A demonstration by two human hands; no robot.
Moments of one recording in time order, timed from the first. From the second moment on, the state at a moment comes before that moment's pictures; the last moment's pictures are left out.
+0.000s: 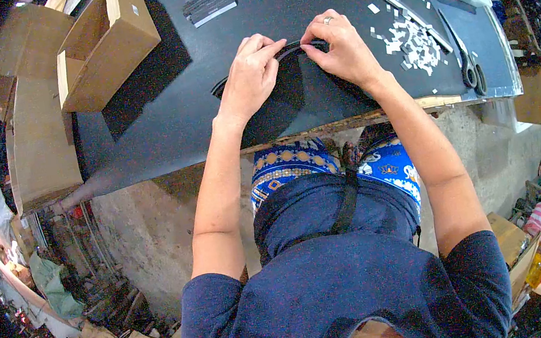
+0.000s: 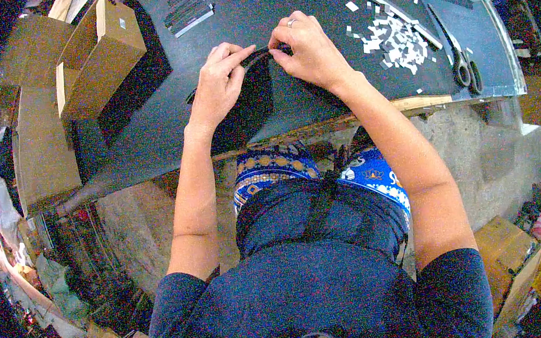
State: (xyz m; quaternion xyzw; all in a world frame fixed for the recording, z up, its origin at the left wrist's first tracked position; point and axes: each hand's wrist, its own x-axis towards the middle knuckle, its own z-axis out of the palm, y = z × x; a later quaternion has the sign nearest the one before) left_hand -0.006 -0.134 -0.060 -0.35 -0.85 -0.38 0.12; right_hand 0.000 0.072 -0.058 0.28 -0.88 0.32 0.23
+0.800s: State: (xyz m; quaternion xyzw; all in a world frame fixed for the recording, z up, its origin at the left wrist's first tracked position) left_hand -0.005 -0.127 -0.065 -0.33 -0.86 -0.36 0.18; right_hand 0.000 0.072 -0.059 0.28 -0.88 0.32 0.23
